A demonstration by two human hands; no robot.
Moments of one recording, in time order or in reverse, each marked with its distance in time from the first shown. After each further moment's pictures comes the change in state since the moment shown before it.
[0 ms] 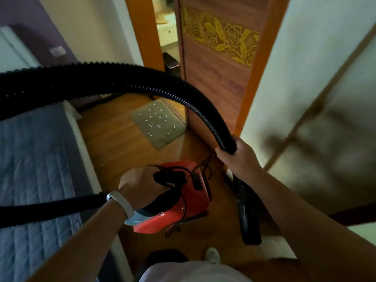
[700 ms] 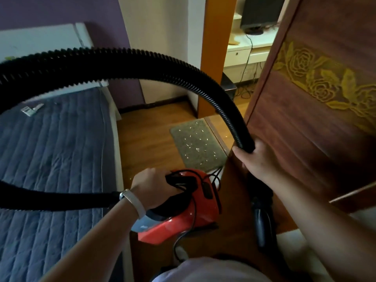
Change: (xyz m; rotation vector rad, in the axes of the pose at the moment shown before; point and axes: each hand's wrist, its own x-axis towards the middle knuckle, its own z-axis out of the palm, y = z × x) left_hand 0.229 -0.243 -0.114 -0.202 0.099 -0.140; right_hand 0.302 -0.165 0.213 -0.056 -0.150 -0.157
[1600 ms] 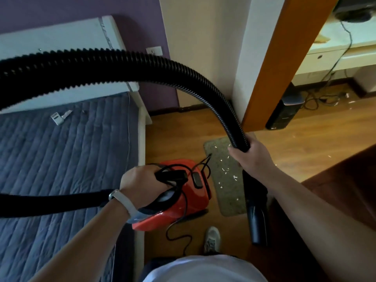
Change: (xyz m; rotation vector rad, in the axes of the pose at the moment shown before) left_hand 0.385 -0.148 -0.130 0.066 0.094 -0.324; right_hand 0.458 -0.077 0.172 0.083 -0.295 -0.095
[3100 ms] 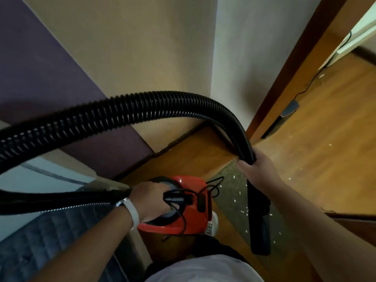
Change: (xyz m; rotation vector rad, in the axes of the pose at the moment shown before) left_hand 0.653 0.004 -0.074 0.288 -0.483 0.596; right_hand 0.516 0.021 0.044 0.054 0.371 0.474
